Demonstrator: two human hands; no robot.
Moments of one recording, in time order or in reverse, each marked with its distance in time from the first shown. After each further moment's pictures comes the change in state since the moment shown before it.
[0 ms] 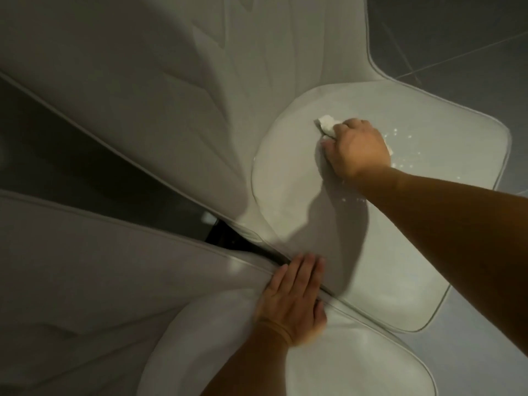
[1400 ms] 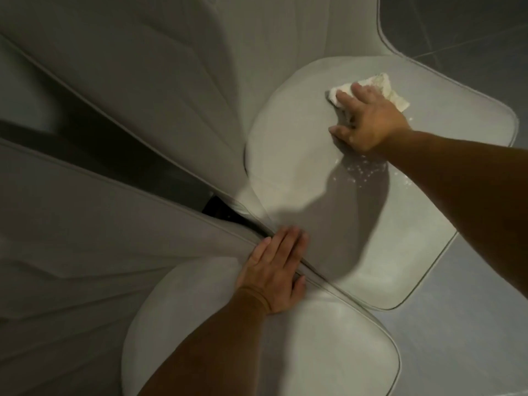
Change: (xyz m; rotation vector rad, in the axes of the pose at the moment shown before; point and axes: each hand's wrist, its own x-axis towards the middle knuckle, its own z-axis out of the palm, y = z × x) left_hand -0.003 0.000 0.007 0.058 0.178 0.006; right_hand 0.018 0.054 0.001 0.059 -0.290 -0.163
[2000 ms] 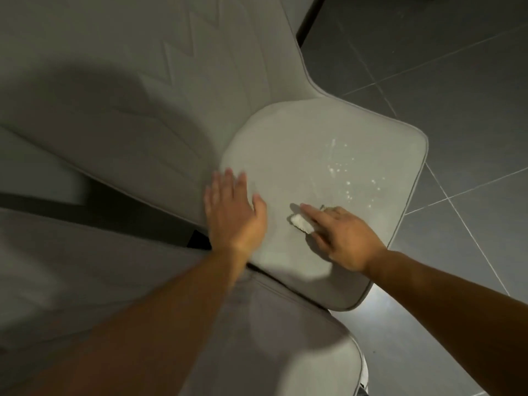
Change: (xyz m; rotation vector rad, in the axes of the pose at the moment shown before) left_hand 0.111 -0.011 -0.103 -0.200 0.273 -0.452; right_hand -0.182 -0.003 0.039 0.274 0.098 -0.237
